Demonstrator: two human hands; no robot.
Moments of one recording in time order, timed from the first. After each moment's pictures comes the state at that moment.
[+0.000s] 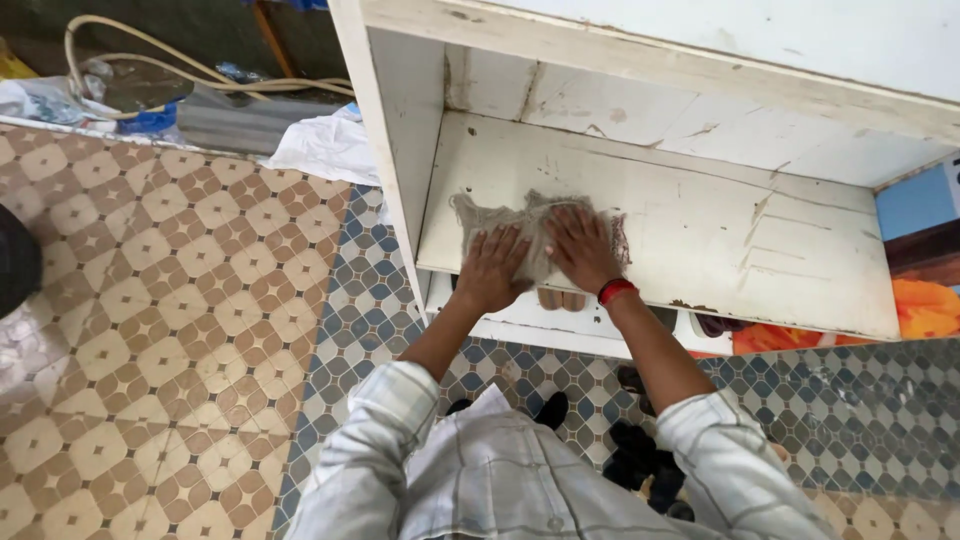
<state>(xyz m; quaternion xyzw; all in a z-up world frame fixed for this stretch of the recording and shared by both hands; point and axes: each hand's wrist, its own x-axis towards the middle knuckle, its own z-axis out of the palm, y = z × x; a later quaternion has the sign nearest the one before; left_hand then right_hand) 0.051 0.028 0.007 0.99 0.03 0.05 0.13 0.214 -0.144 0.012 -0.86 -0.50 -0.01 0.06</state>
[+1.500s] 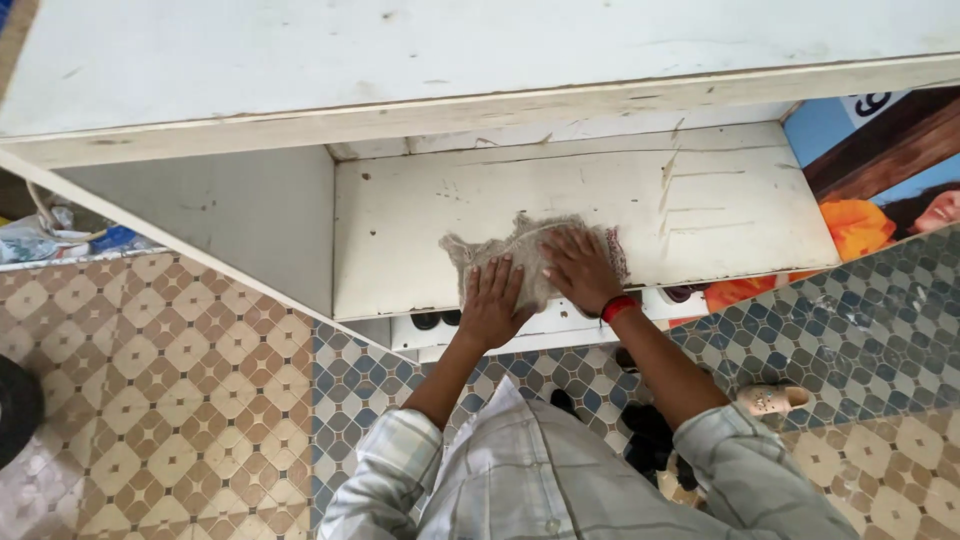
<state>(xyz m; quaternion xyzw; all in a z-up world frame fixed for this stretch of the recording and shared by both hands) 0.113 -0.105 -0.012 0.98 -0.05 0.11 0.17 0.256 -0.297 0.010 -0.88 -0.46 -0.07 0.07</state>
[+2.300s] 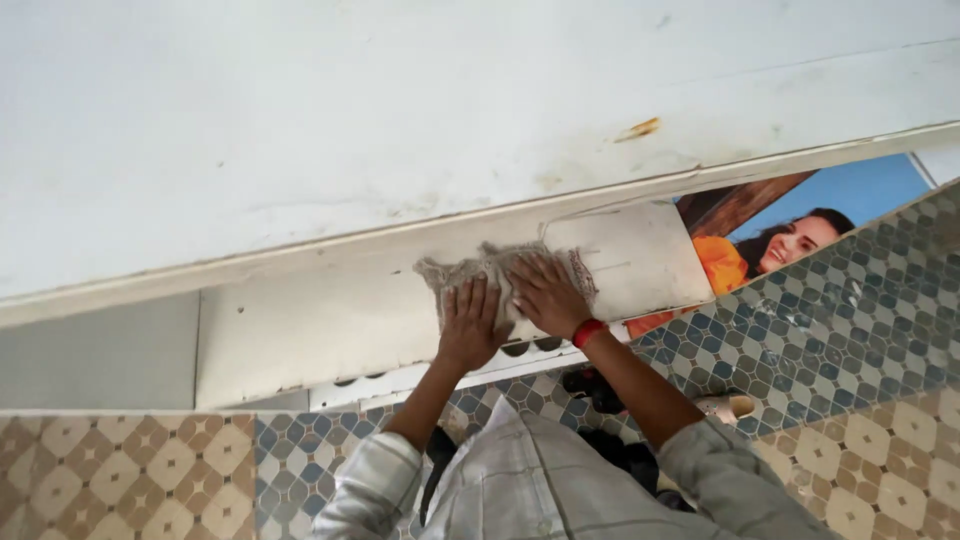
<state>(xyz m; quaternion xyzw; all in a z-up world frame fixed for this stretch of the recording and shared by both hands) 0.248 -0.274 -0.007 0.99 -0.07 0.07 0.13 0.359 -0.469 0.005 -0.89 -0.44 -0.05 0.09</state>
